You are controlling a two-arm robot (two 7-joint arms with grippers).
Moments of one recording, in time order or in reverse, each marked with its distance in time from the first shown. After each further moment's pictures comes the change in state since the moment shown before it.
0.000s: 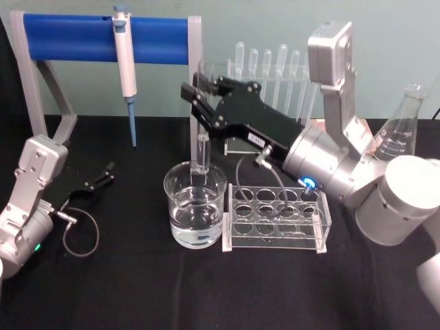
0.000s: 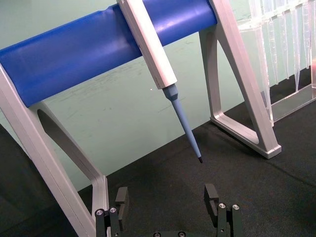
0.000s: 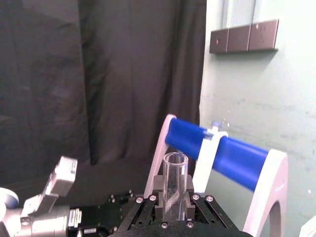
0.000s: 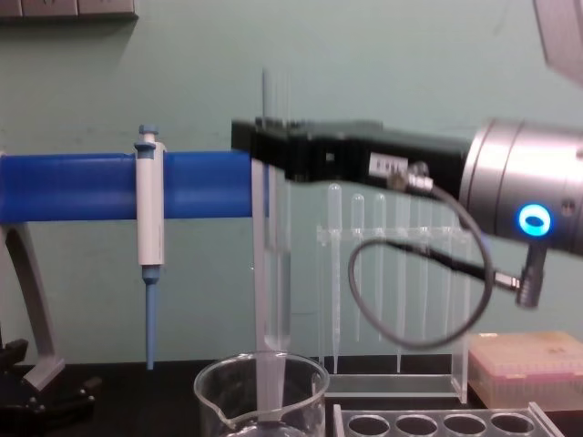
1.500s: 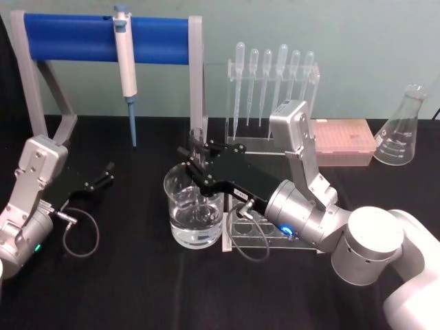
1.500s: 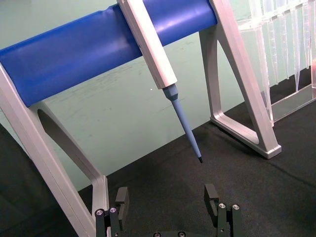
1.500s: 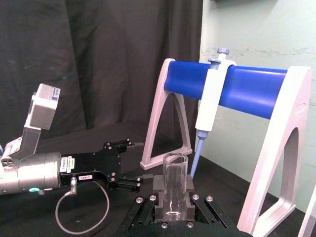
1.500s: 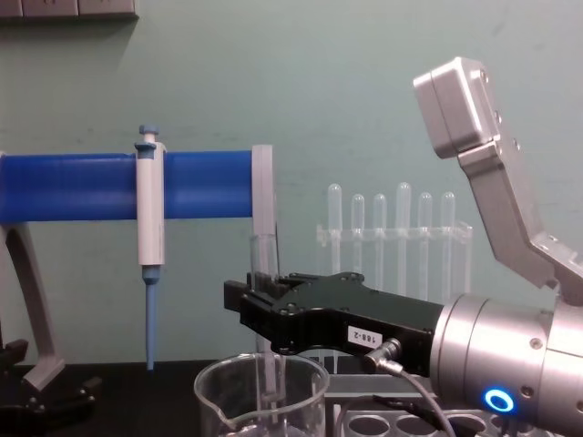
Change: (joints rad) left arm 0.000 0.000 0.000 0.000 0.000 0.000 0.000; right arm -0.067 -0.083 -0.015 0.198 -0.111 -0.089 0.028
